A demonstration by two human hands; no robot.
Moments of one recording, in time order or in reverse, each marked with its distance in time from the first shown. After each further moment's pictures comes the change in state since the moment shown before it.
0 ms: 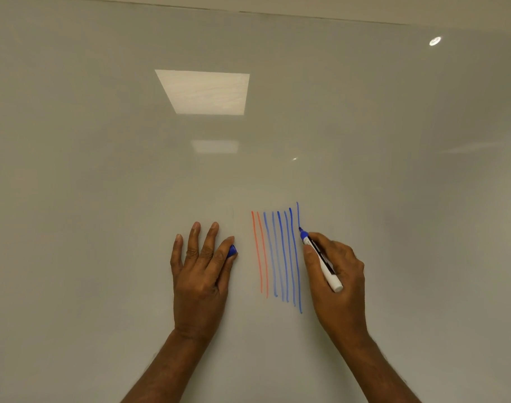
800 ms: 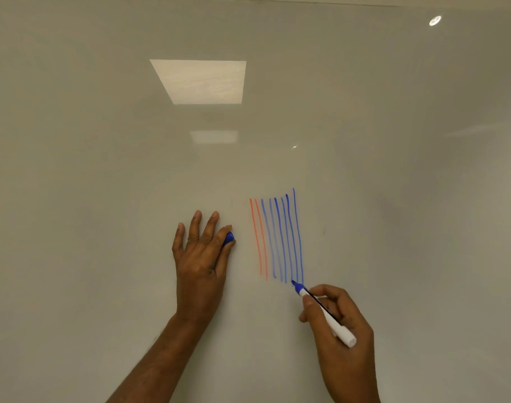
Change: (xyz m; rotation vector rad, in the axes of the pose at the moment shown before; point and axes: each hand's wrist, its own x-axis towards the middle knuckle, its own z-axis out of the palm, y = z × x) left_hand 0.002 0.001 -0.011 -0.148 -0.088 -0.078; right_hand -0.089 -0.040 -0.034 0.264 -0.071 0.412
